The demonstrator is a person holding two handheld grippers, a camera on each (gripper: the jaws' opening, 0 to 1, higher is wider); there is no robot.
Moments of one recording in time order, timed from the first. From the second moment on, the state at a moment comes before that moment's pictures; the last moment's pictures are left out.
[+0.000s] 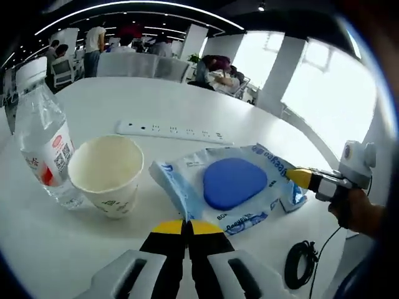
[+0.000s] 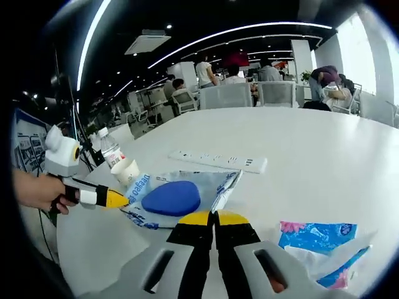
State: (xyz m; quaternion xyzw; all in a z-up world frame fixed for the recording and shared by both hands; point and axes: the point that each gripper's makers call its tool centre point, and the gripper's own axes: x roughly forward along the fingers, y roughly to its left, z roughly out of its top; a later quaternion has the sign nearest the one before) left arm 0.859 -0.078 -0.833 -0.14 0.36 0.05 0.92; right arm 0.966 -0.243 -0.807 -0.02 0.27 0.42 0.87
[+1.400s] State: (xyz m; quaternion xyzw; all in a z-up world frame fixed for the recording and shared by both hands) left arm 0.873 -0.091 -0.861 -0.09 0.36 -0.01 0.93; right arm 0.938 -0.280 -0.864 -0.05 0.33 0.34 0.88
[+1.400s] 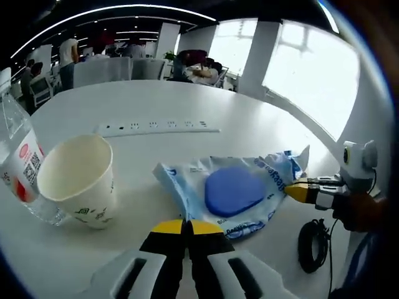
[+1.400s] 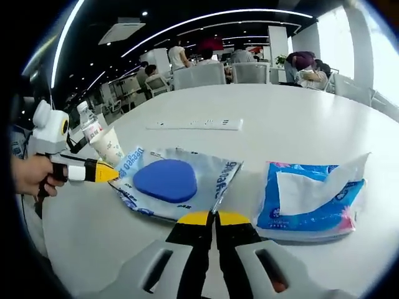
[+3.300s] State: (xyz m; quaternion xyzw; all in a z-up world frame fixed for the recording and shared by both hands) left arm 0.793 -0.081 -0.787 -0.06 0.27 -0.07 0.96; right arm 0.877 -0.237 -0.776 -0.06 0.25 0.41 0.87
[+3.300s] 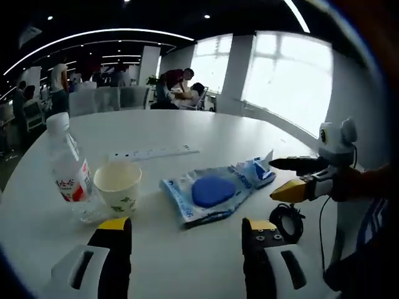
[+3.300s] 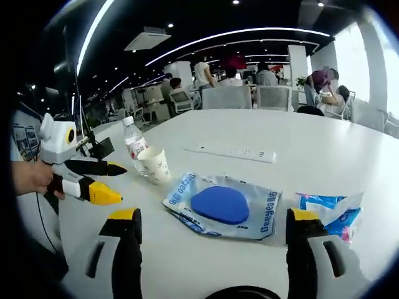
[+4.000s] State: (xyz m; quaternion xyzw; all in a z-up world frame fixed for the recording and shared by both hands) left arm 0.750 -0.062 -0.758 -0.06 0.25 -0.06 0.97; right arm 0.890 -0.139 -0.735 -0.05 0.22 0.47 0.85
